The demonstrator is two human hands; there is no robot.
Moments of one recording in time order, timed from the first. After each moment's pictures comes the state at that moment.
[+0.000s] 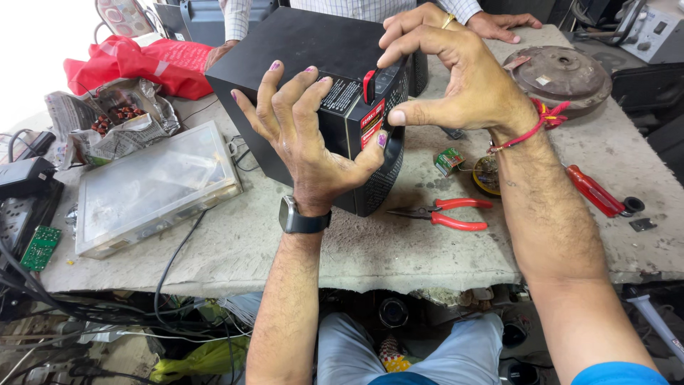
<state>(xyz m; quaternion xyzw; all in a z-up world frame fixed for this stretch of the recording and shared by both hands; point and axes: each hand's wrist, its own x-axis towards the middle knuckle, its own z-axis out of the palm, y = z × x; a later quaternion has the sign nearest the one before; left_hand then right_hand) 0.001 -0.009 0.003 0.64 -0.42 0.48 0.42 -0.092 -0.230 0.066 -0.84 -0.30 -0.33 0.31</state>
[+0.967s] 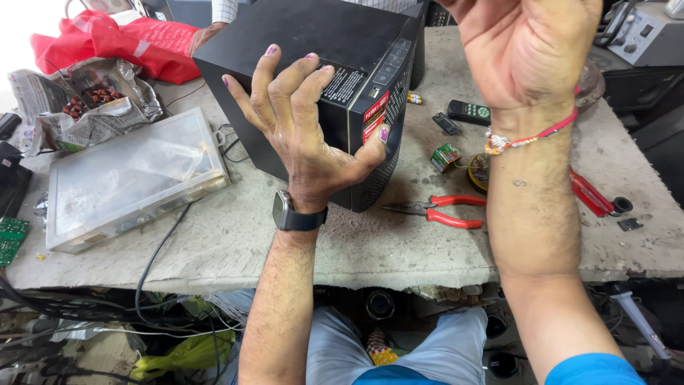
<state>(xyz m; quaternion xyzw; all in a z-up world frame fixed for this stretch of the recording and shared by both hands) 0.004 -0.008 0.001 0.63 -0.43 0.48 0.43 -0.095 -0.239 0.068 -0.49 -0.28 -0.36 0.74</state>
